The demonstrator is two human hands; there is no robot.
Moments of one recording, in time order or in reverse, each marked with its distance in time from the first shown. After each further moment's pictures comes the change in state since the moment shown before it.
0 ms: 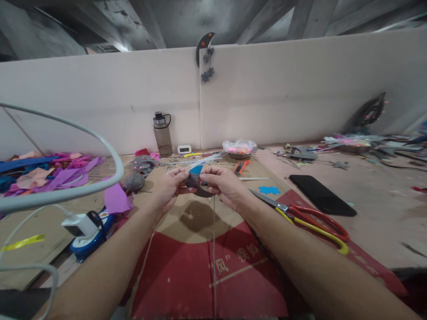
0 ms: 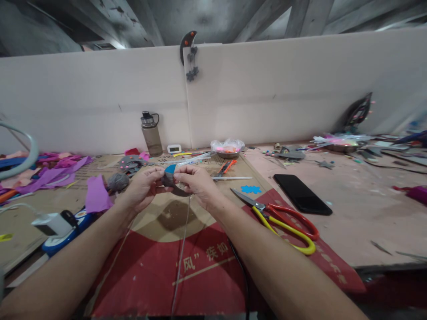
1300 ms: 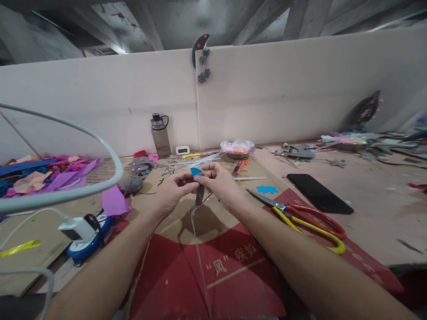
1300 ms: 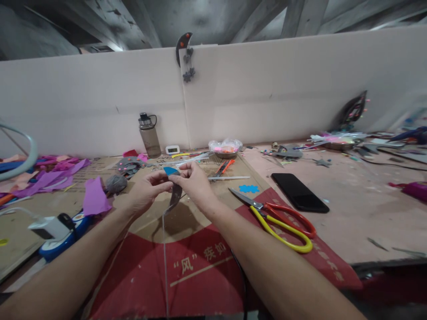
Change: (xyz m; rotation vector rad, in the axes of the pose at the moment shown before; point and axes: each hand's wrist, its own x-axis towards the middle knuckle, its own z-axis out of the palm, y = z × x) left_hand -0.004 -0.005 0.008 0.258 -0.160 0.197; right_hand 0.002 0.007 0.006 -0.191 0.224 -0.093
